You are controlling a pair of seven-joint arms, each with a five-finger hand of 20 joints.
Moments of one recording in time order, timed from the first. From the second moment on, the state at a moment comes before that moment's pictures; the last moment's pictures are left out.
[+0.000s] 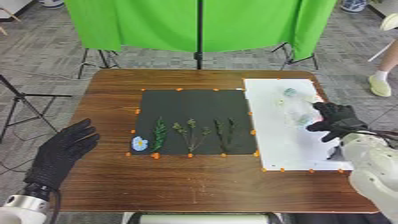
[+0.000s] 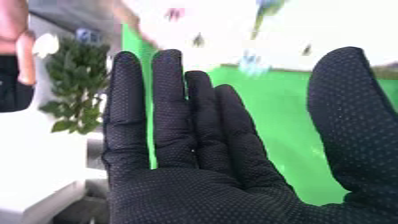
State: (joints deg) left arm 135.0 -58.4 -109.5 -118.4 38.7 -5.4 7.6; right arm -99.7 -28.8 76.0 -105.4 -125.7 -0.9 26.1
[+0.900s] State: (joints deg) left arm 135.6 -58.5 -109.6 -118.8 38.8 -5.2 7.8; right arm -93.3 -31.0 70.2 -101.6 -125.3 -2.8 19.2
